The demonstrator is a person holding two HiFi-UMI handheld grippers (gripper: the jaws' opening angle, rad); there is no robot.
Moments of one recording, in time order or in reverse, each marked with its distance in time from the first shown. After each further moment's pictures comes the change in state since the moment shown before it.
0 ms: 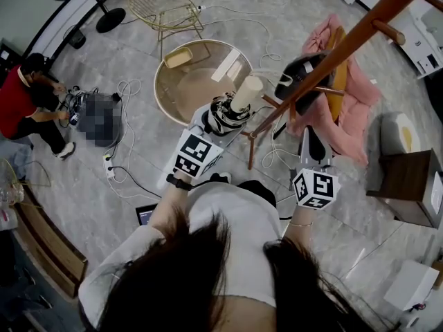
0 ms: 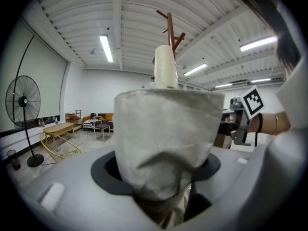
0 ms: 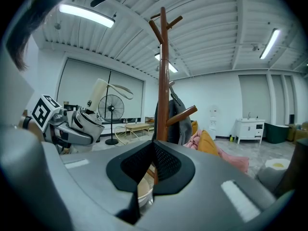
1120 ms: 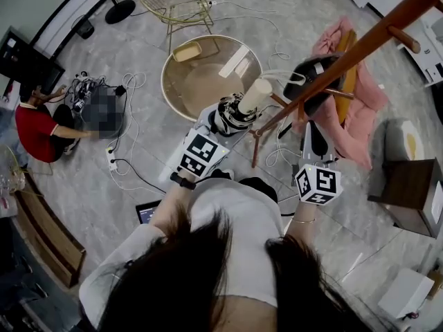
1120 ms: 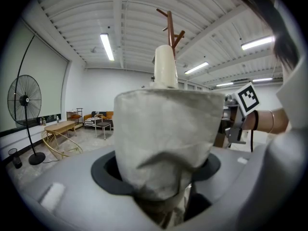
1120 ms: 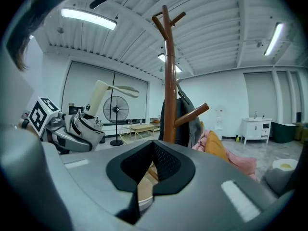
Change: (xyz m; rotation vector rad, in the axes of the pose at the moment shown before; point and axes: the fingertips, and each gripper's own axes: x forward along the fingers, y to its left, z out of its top) left arm -0.002 -0.008 -0.005 -0.004 0.012 0.008; right arm 0.018 0.009 0.004 0.006 -0.011 0.068
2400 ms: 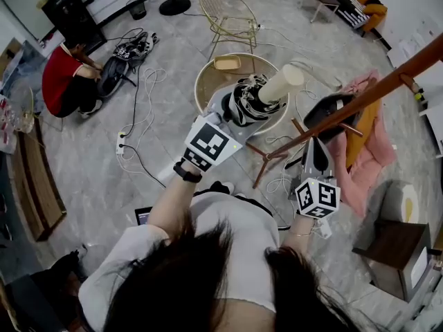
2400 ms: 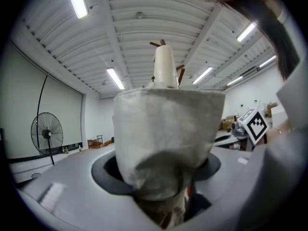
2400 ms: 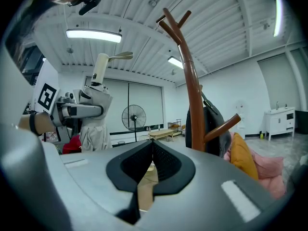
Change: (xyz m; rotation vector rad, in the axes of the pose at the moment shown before) left arm -0.090 0.012 0.142 0.151 -0.225 0.245; right arm -0.002 0.055 0.044 0.057 -0.066 0.233
